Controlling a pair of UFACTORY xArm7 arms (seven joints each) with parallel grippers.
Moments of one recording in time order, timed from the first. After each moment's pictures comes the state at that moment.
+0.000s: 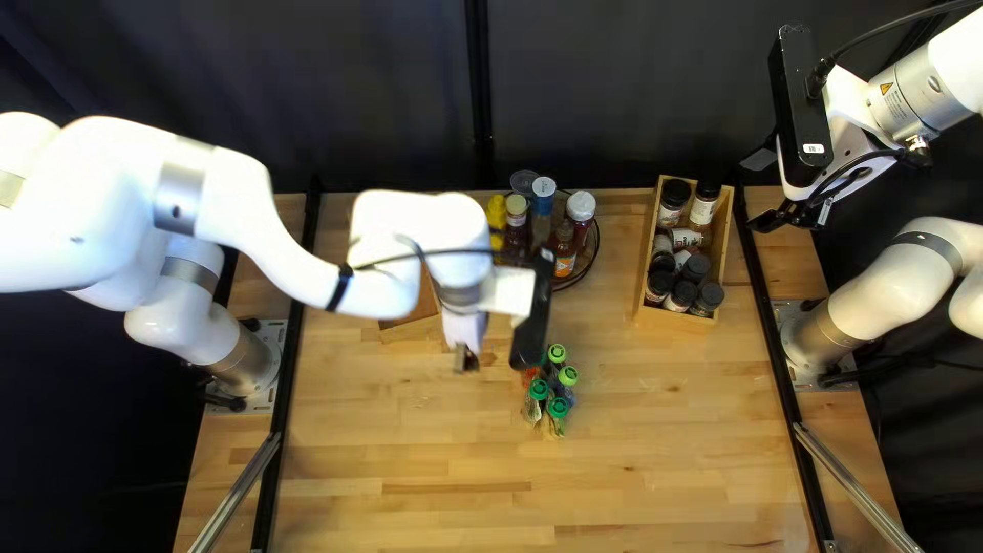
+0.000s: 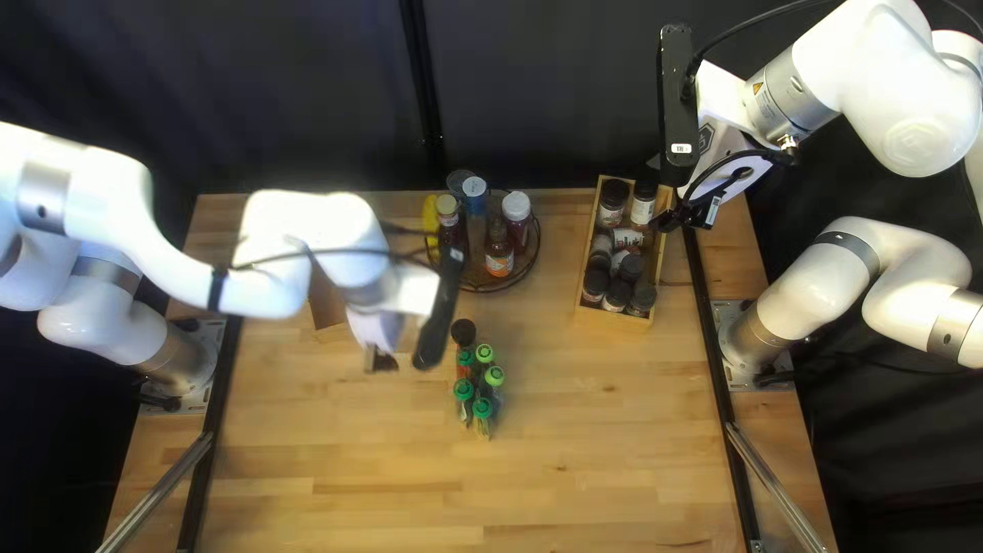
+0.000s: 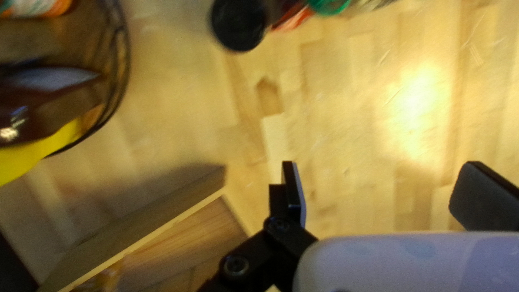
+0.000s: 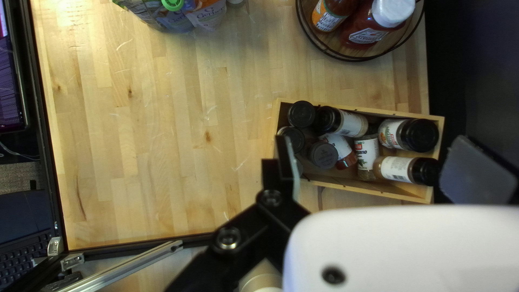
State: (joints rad) left arm -0.13 -0.02 -0.02 1.02 -0.10 0.98 0.09; right arm 2.32 1.04 -2.88 0.85 0.41 1.46 -0.52
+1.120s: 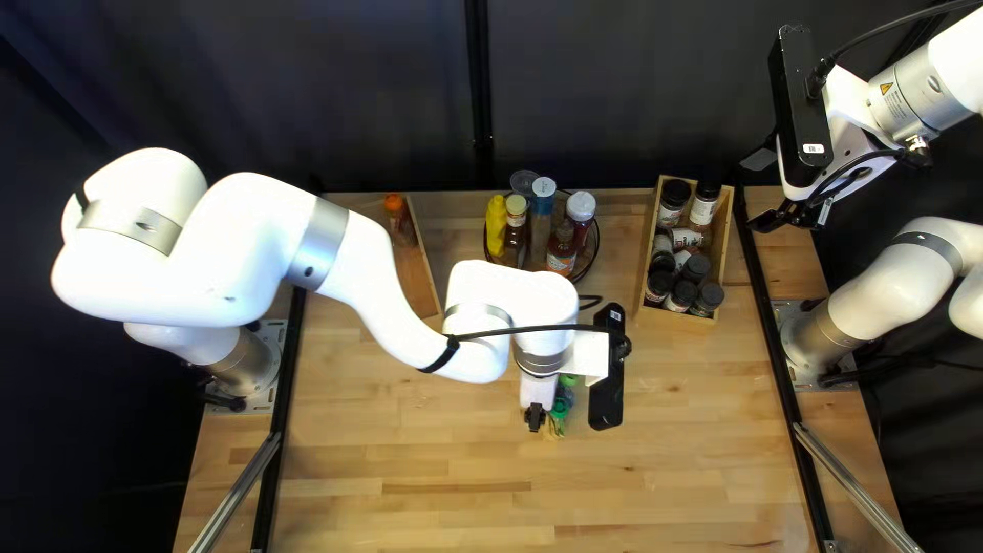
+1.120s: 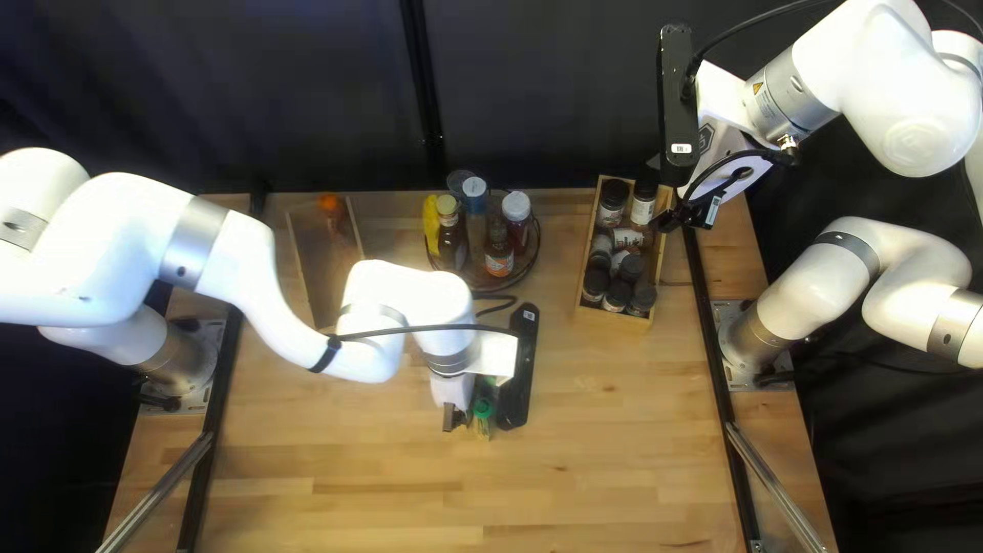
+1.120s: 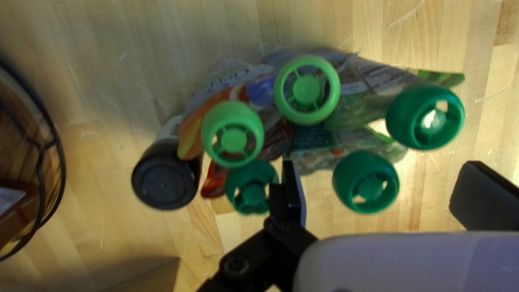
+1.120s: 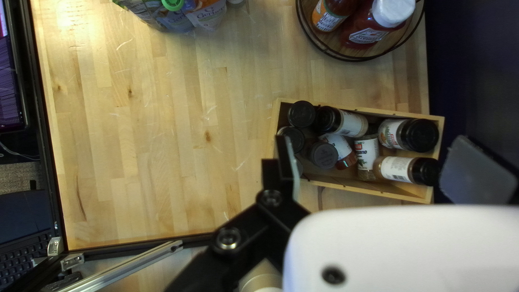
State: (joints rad) left arm -0.13 0.31 -0.05 1.28 -0.12 0.94 0.06; right arm 2.32 1.04 -2.88 0.85 0.41 1.46 -0.52
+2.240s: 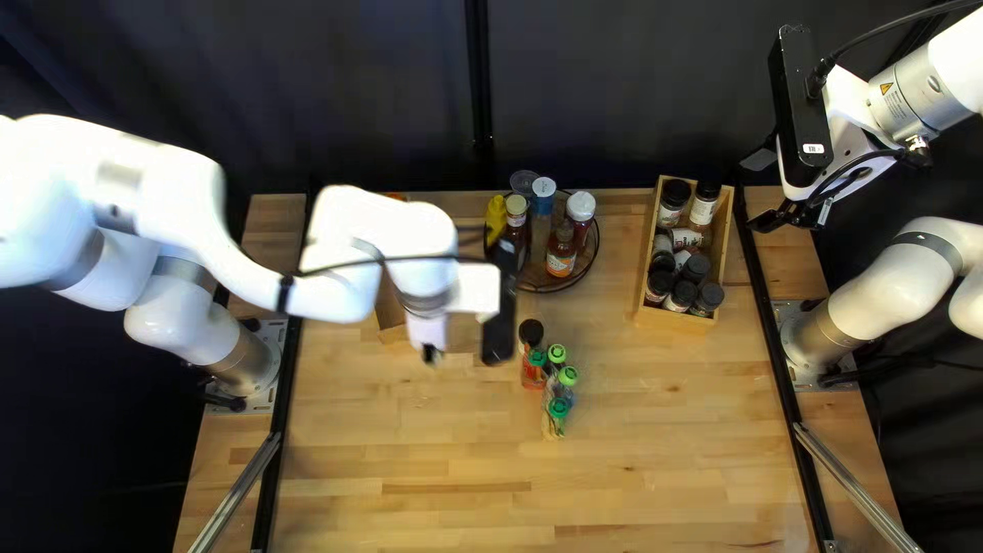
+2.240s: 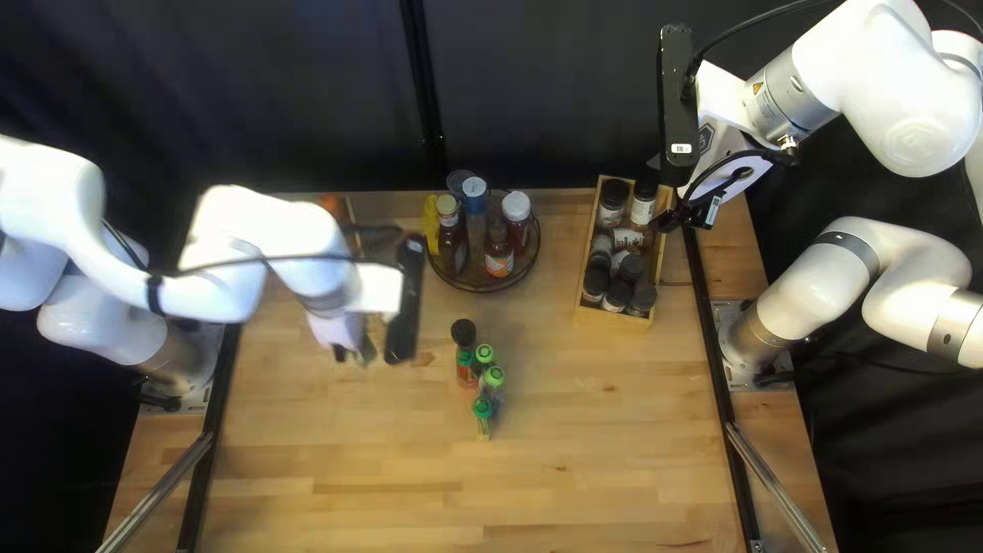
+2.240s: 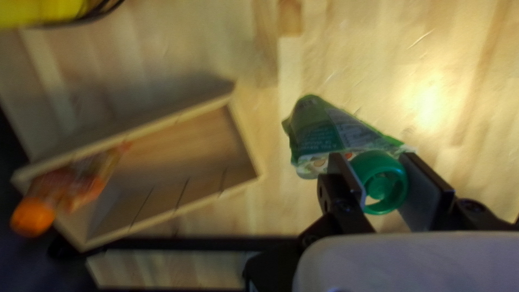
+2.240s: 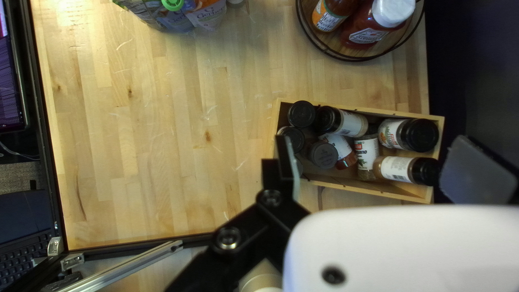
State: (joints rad) left arm -0.05 -0.38 0.05 0.81 0.07 1.26 -0.04; right arm 2.32 1.04 -2.88 0.85 0.41 1.46 -0.52
